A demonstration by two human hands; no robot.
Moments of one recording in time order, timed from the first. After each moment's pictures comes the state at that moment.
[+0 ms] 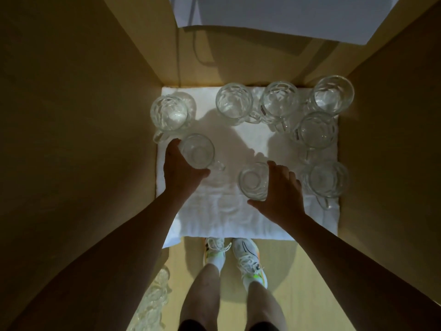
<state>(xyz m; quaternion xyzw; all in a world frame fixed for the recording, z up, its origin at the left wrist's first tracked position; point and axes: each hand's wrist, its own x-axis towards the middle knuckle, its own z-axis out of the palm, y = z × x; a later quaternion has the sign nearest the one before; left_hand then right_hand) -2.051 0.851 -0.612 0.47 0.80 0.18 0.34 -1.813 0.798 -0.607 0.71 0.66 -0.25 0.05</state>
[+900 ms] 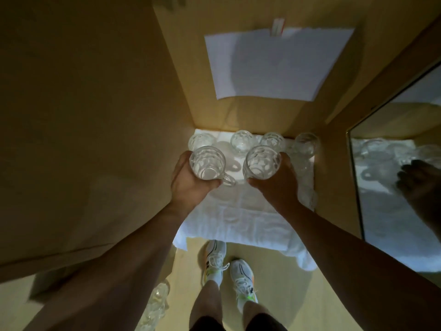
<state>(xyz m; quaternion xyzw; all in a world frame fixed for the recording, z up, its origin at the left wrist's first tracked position) -2.047 0.800 -0.409 0.46 0.76 0.31 0.33 -1.831 0.822 -0.430 0.73 0.53 -0.34 -0.27</state>
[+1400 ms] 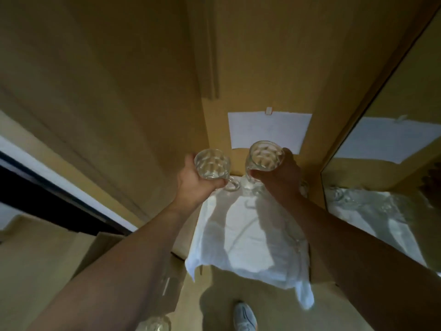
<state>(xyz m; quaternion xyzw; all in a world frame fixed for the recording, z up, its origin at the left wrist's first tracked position) -2.049 0.734 -0.219 0.47 0.74 0.39 0.27 -1.842 0.792 -0.236 0.68 0.56 -0.30 -0.38</state>
